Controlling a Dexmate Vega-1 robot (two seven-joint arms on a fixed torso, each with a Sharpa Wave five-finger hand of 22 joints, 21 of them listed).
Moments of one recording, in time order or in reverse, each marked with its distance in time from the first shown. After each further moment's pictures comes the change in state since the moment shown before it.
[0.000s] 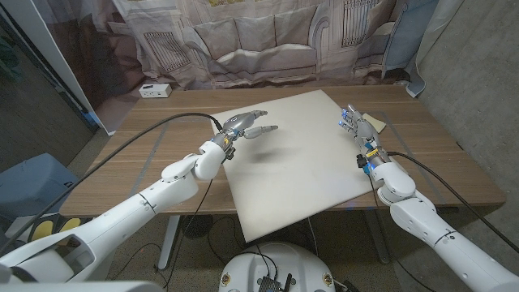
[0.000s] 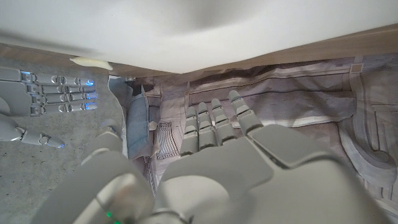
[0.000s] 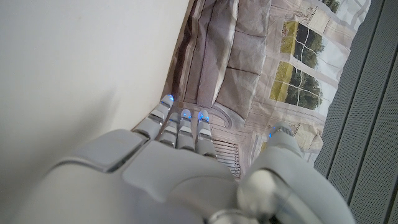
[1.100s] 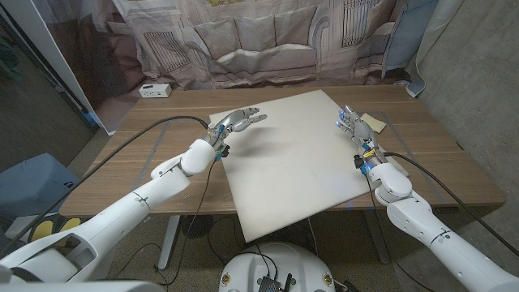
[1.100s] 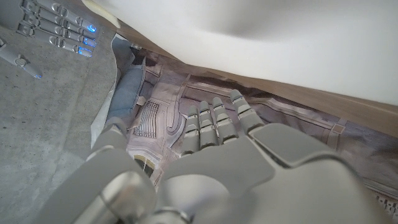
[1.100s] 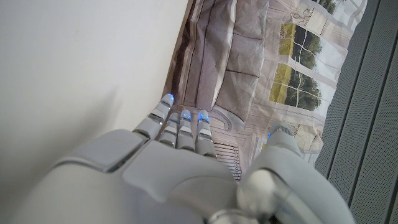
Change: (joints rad) left arm 0.004 -0.035 -0.089 0.146 -0.359 -0.207 -0.070; left_hand -0.004 0.004 0.000 0.000 0.000 0.005 0.005 0.005 0.000 0.005 0.012 0.000 0.000 0.007 0.007 0.000 0.001 0.000 0.000 0.000 0.000; right arm 0.013 0.014 -0.014 0.020 0.005 0.016 0.012; right_hand 0.005 0.005 0.000 0.000 0.000 0.000 0.000 -0.004 0.000 0.000 0.000 -0.004 0.000 0.000 0.000 0.000 0.000 0.006 -0.006 0.000 0.000
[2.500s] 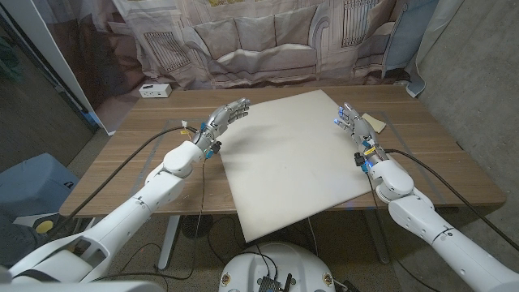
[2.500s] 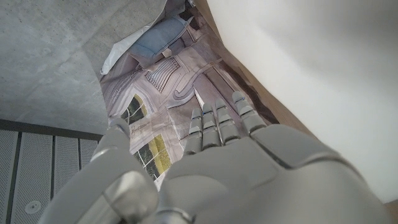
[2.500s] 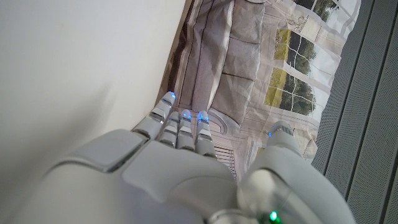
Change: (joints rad) left arm 0.017 -0.096 -0.108 0.220 -0.564 -0.285 -0.303; left_hand -0.005 0.005 0.000 0.000 -0.004 -0.015 0.007 -0.005 0.000 -0.018 0.022 -0.008 0.000 -0.014 0.014 0.000 0.002 -0.009 -0.009 0.000 0.000; right arm 0.006 -0.021 0.002 -0.019 -0.003 -0.012 0.013; right_hand 0.004 -0.004 -0.004 -0.004 0.000 -0.015 0.003 -0.008 0.000 0.000 -0.004 0.000 0.000 0.020 -0.005 -0.001 0.000 0.035 -0.007 0.002 0.000
